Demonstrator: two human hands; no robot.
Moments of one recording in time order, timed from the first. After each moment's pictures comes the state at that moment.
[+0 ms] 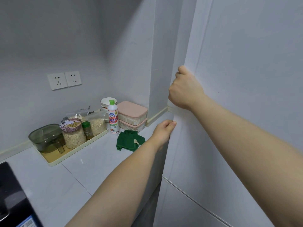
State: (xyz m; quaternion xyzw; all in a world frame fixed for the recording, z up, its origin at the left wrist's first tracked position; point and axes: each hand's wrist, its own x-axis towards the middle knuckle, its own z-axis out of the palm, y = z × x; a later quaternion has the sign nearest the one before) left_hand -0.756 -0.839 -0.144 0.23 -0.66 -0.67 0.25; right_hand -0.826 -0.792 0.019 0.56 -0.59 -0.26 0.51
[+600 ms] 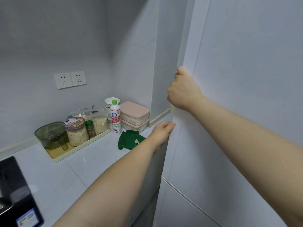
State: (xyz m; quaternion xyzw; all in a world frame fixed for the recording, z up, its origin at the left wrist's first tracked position) left_hand -0.749 -0.829 -0.133 0.25 -0.64 -0.69 0.23; right_hand -0.821 -0.786 0.015 0.53 -0.64 -0.30 0.47
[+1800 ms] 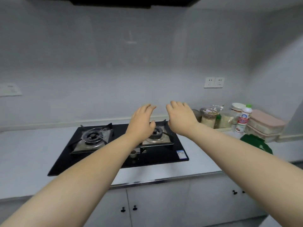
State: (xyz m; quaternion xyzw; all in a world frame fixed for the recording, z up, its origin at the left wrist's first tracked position) left_hand -0.179 -0.703 -0.081 0.59 -0.74 0.02 0.32; right_hand -0.337 -0.728 -0.050 0.83 -0.49 0.10 0.23
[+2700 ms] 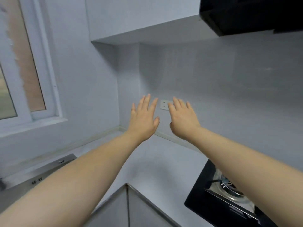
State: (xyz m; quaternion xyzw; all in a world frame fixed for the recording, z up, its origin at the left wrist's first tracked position) left_hand 0.337 -0.510 -0.004 0.85 -0.41 0.29 0.18; right_hand 0.240 -0.631 0.015 0.93 -0.16 0.24 0.20
